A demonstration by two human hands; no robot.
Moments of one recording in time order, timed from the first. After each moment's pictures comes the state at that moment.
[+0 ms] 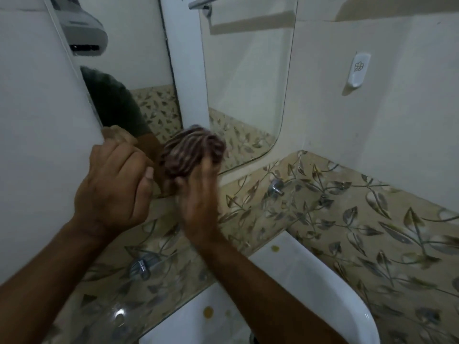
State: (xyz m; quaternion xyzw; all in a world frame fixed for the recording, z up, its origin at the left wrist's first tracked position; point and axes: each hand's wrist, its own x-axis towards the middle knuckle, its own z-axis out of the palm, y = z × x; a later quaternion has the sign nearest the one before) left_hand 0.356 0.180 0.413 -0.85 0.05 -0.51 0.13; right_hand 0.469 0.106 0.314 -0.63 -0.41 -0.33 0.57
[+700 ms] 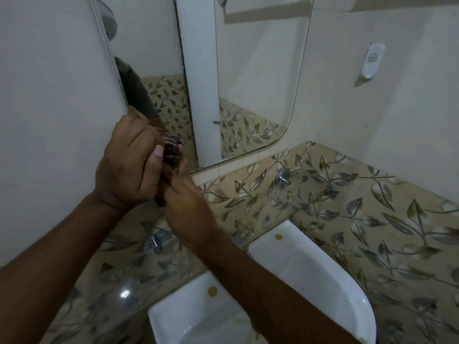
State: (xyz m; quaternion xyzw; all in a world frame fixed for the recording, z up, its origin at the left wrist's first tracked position) left_hand 0.351 0.182 0.415 -0.83 0.09 -0.55 0.04; right_hand 0.421 0.091 0.316 -0.62 -0.59 -0.26 0.44
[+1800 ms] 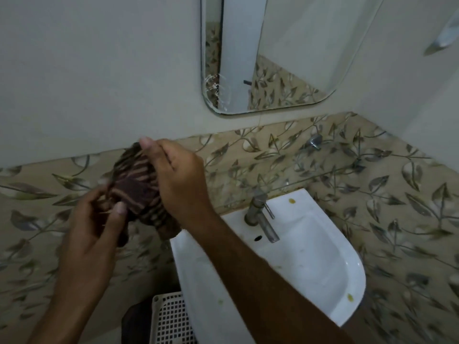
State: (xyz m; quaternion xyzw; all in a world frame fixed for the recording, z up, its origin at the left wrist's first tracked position) left_hand 0.137 0.113 0.260 -0.68 -0.37 -0.45 -0.45; right_hand 0.283 0.058 0.349 -0.62 -0.46 0.09 0.63
